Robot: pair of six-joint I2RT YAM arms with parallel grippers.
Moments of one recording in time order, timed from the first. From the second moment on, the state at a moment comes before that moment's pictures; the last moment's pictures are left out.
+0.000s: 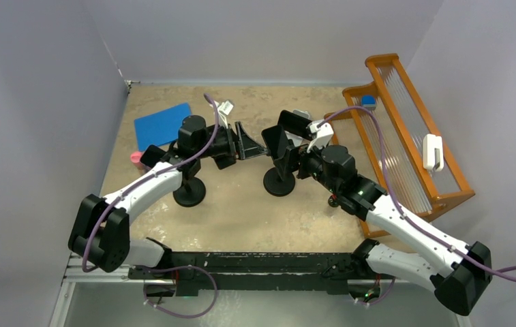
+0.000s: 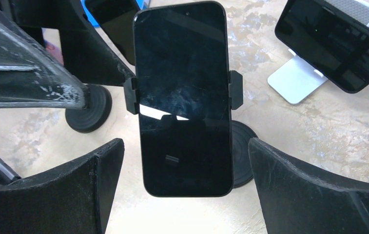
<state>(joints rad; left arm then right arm) -0.47 1.36 0.86 0.31 0.70 -0.80 0.73 0.96 0.78 -0.13 0.12 0.36</state>
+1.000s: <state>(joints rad) -0.47 1.43 0.92 0.33 0.77 -0.83 0.73 1.04 0.79 -0.11 0.13 0.31</state>
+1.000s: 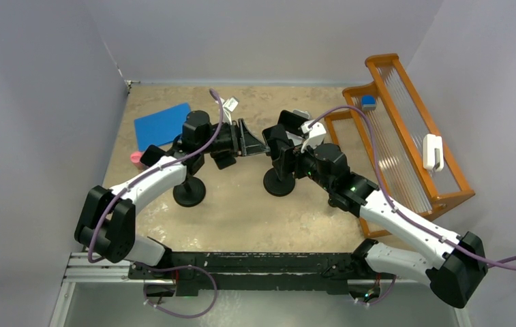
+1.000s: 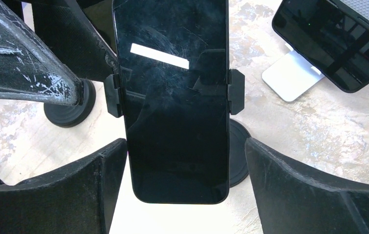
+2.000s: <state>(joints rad) -0.47 1.39 0.94 0.22 0.73 -0.75 0.73 1.13 0.84 -0.15 0.12 0.31</state>
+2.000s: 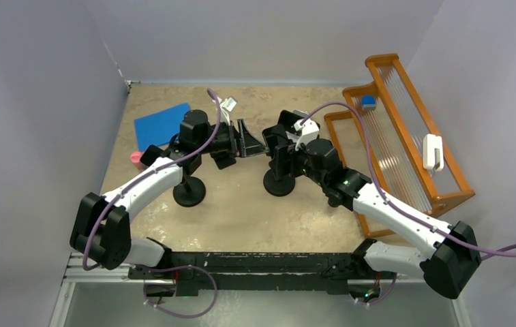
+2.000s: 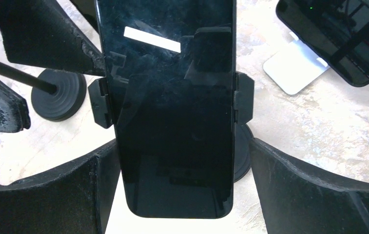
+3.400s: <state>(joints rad) -0.52 1.53 1.02 0.22 0.75 -0.85 0.74 1.13 0.84 -0.12 0.13 0.27</state>
